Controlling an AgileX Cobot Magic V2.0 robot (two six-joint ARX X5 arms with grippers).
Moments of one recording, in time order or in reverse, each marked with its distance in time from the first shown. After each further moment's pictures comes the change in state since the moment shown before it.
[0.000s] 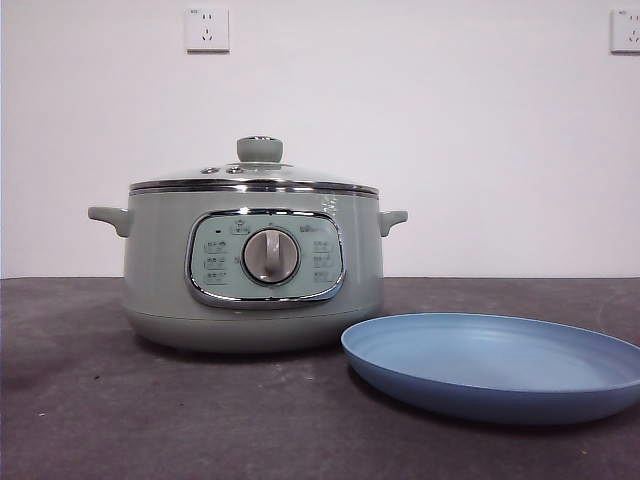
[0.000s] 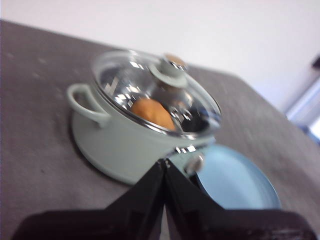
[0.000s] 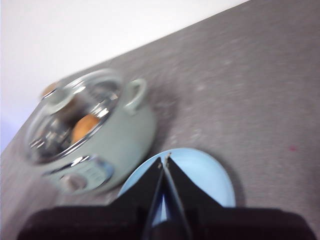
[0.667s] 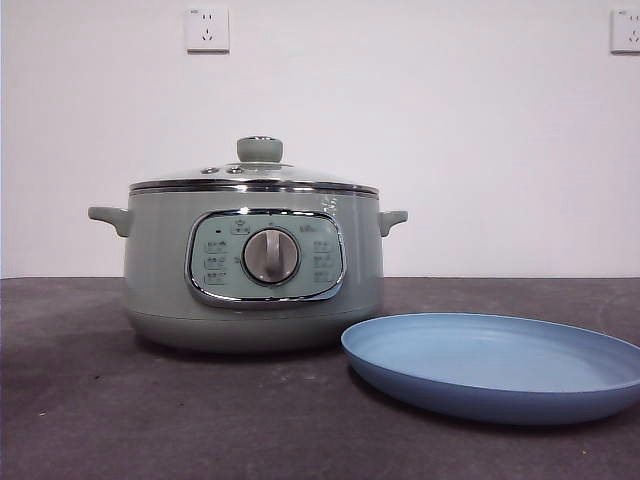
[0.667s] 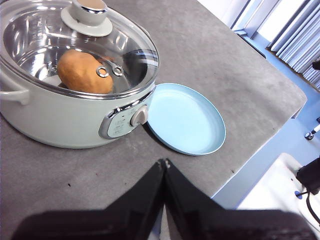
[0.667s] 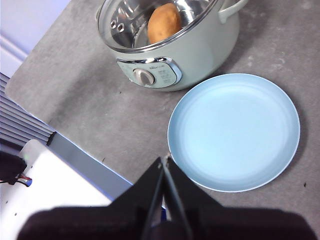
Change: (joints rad) left arm -0.041 0.325 0.330 -0.374 0.193 0.354; right arm 0.156 0.303 0.407 -0.530 -0.158 -0.359
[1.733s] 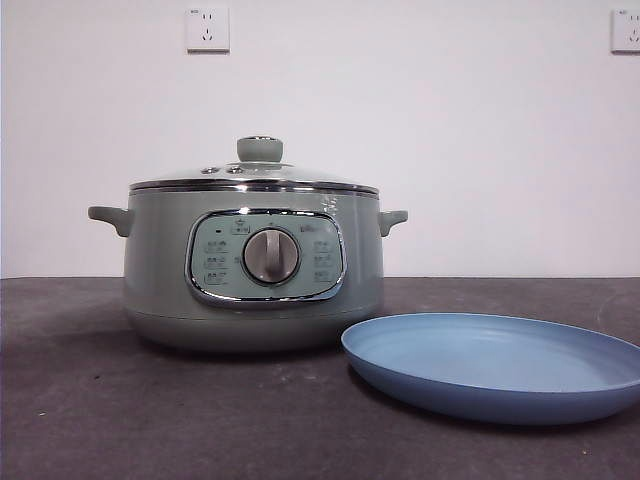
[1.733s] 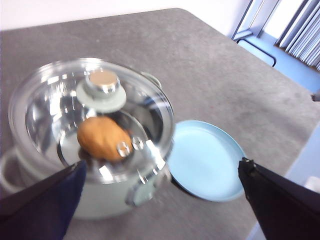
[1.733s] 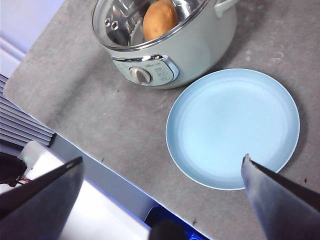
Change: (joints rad) left arm -0.163 0.329 0.260 0.192 -0.153 0.000; right arm 0.000 0.026 0.001 0.001 0.001 0.014
